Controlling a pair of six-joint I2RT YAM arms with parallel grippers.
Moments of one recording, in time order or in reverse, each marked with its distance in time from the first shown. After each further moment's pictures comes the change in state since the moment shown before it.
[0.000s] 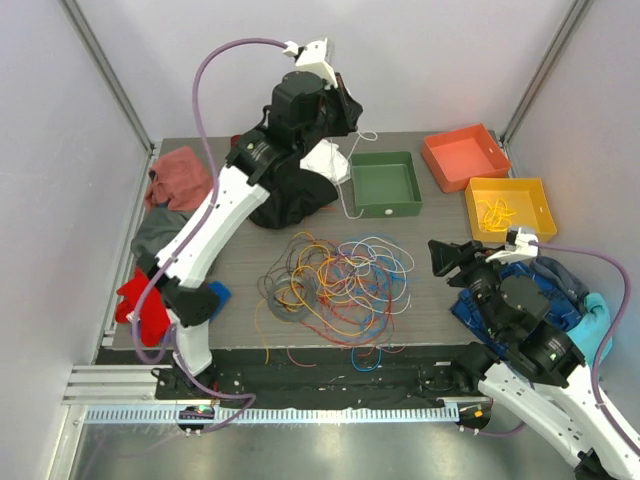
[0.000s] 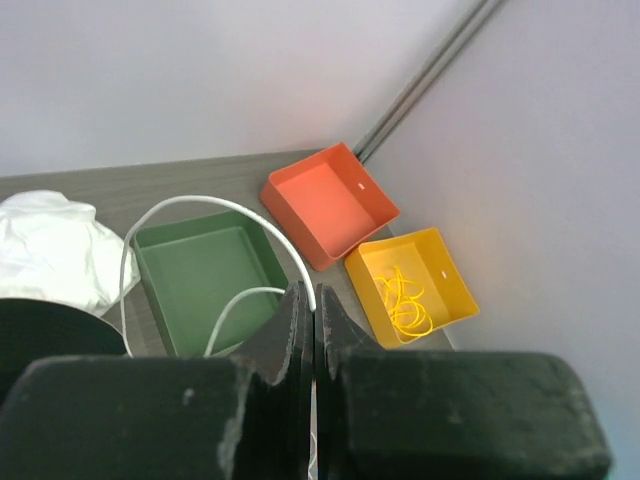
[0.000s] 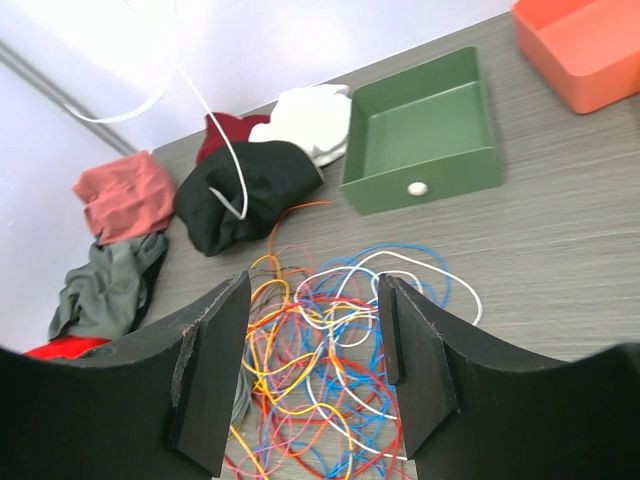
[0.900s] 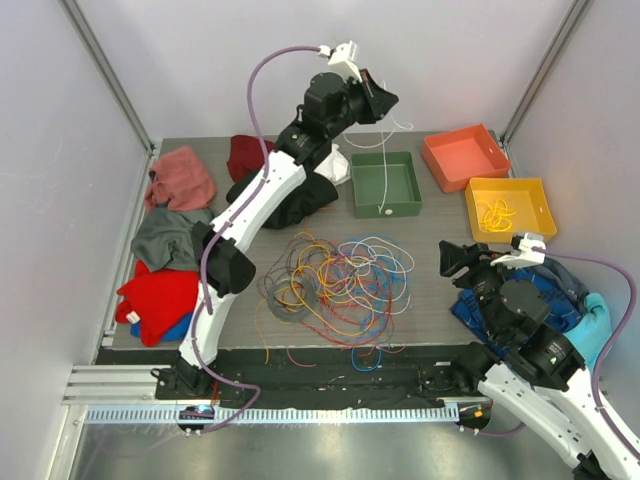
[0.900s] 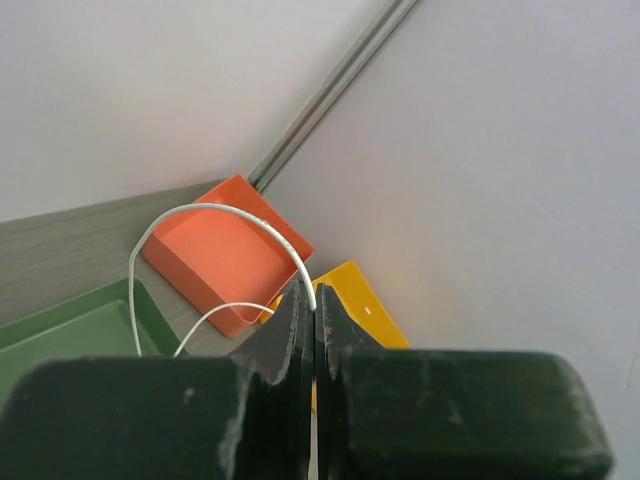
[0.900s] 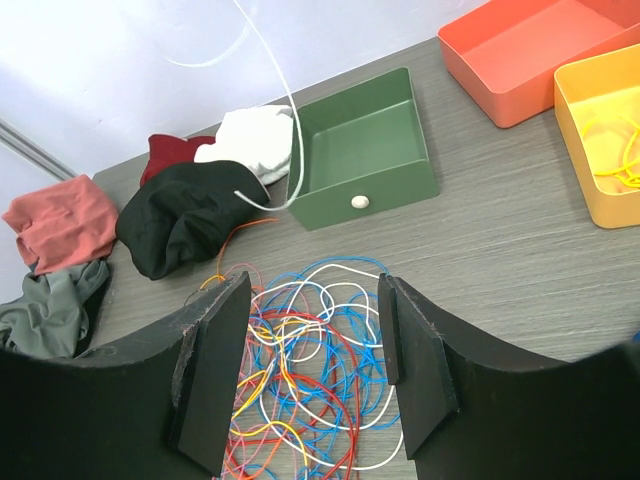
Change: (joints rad) left arm 0.107 0.383 0.167 0.377 0.327 -0.144; right arm 0.000 -0.039 -0.021 -0.032 0.130 -0.045
